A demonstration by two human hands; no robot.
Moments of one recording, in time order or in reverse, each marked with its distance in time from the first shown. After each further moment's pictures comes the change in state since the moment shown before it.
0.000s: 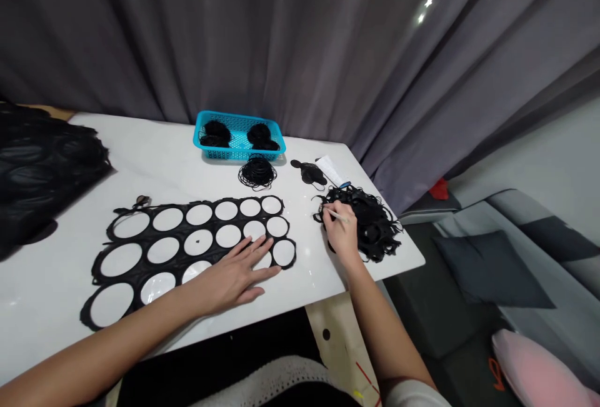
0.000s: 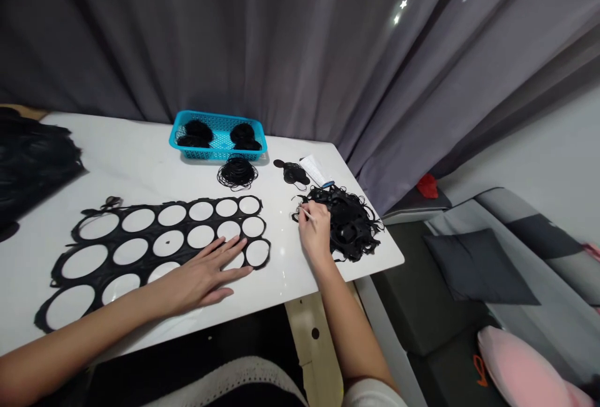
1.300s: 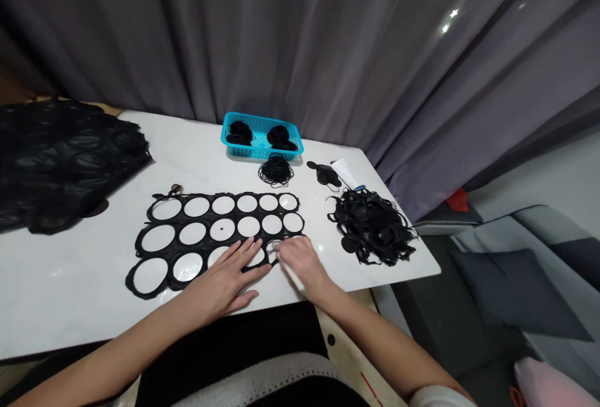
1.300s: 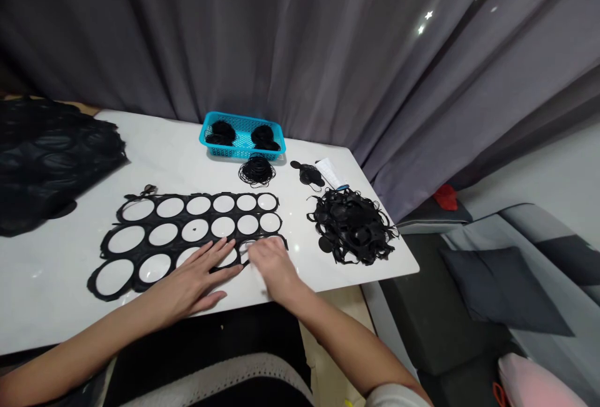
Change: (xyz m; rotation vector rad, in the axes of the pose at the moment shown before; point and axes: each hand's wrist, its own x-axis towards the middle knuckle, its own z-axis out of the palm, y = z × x) left_hand -0.062 0.020 0.014 0.075 0.122 -0.188; right_hand -0.082 -0.060 0.040 0.134 -0.484 -0.608
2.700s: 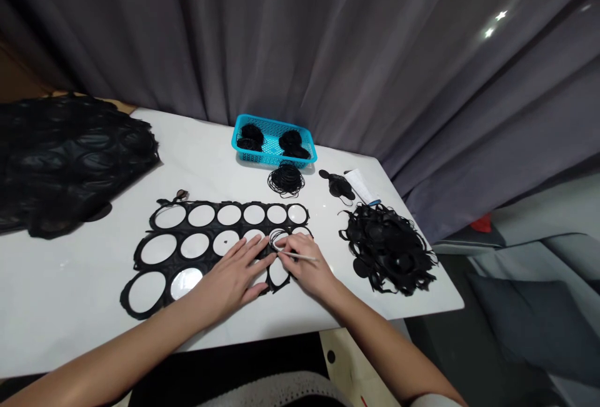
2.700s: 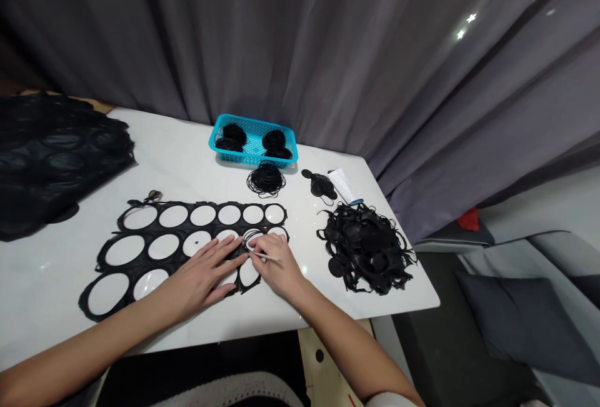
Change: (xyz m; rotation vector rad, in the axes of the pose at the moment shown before) left_hand 0.024 -0.018 0.009 0.048 0.045 -0.153; right_hand 0.046 0.011 0.001 0.249 -0.025 0.215
